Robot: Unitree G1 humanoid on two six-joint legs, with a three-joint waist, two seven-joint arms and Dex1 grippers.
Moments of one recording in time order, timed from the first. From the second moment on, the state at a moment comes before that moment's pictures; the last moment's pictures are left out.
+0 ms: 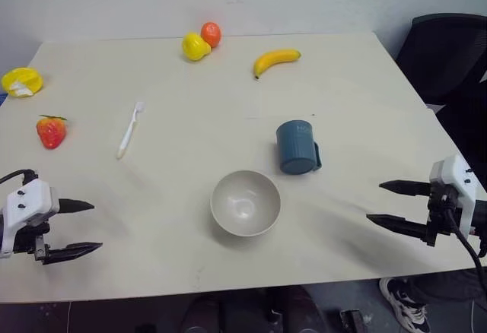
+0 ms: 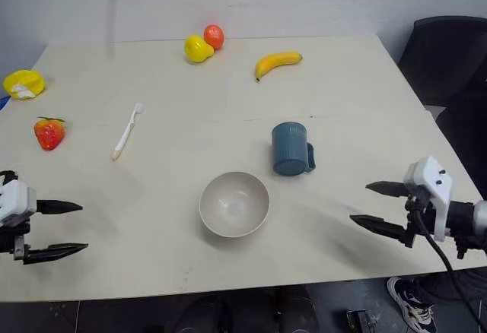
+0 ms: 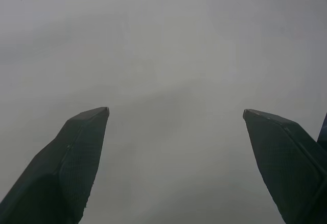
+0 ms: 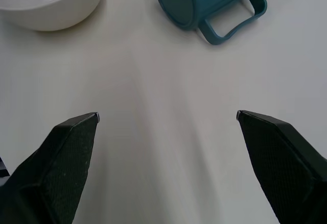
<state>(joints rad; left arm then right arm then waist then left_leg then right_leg) 0.25 1.09 0.61 -0.10 -0.36 0.30 -1.32 0.14 -1.03 -0.47 -0.34 0.62 0.61 1.13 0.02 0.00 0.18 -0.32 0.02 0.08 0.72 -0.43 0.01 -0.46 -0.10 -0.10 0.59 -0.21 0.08</state>
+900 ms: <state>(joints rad) -0.18 1.07 0.30 -0.29 -0.56 0.45 -1.27 -0.53 -0.85 -0.03 -0.26 1.77 1.26 -0.22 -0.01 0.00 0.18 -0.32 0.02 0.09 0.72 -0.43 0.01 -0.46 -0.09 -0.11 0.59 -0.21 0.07</state>
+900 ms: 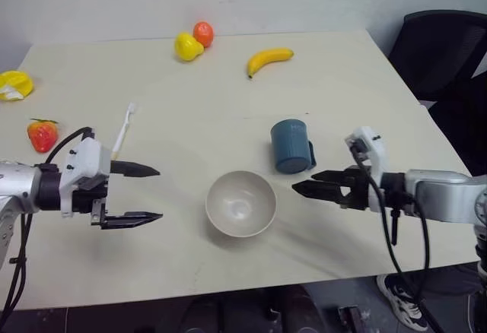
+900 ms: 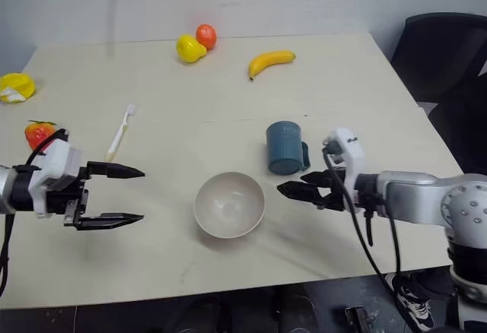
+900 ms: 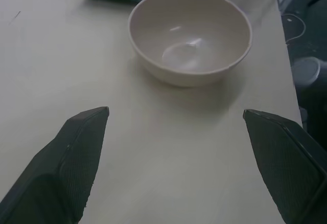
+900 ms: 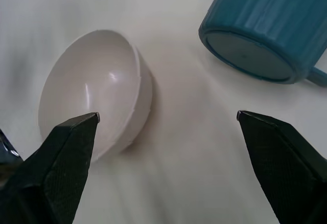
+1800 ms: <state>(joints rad) -0.34 1.02 0.17 -0.22 -0.52 0.41 -1.24 -0.72 -0.69 0.14 -0.19 1.74 1.26 -0.28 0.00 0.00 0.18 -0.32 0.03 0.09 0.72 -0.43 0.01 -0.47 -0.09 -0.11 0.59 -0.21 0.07</state>
